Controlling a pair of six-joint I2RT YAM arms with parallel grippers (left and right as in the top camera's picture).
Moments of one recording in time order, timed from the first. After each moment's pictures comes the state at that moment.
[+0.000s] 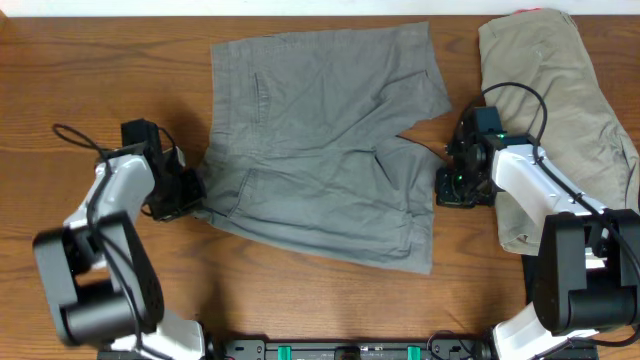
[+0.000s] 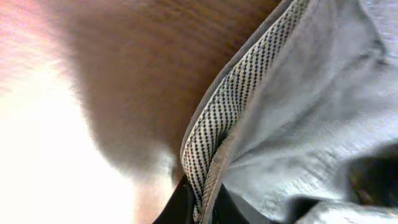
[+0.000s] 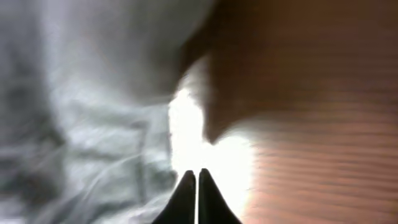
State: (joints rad) left arm 0.25 1.73 1.01 -0.78 0.19 -0.17; right arm 0.09 1.76 1.04 -0.83 -0.17 0.15
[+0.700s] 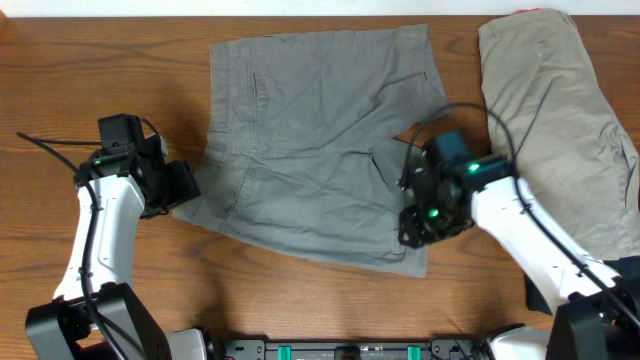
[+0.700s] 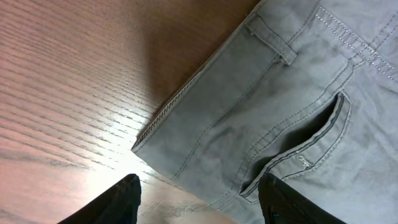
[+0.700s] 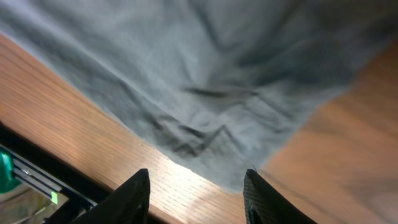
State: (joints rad) left arm 0.25 1.50 1.00 -0.83 0.14 -0.18; right arm 0.36 1.51 0.95 -1.01 -0.31 0.03
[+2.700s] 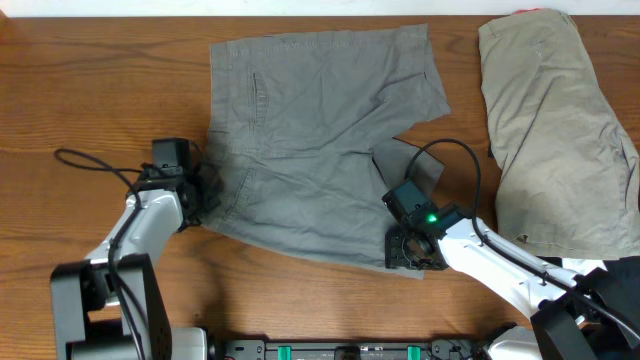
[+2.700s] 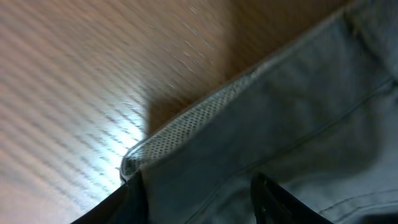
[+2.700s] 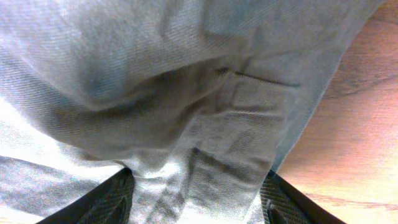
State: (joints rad) left arm 0.10 1.58 0.76 -0.48 -0.09 -0.51; right arm 0.59 1.51 0.69 -0.69 -0.05 0.64
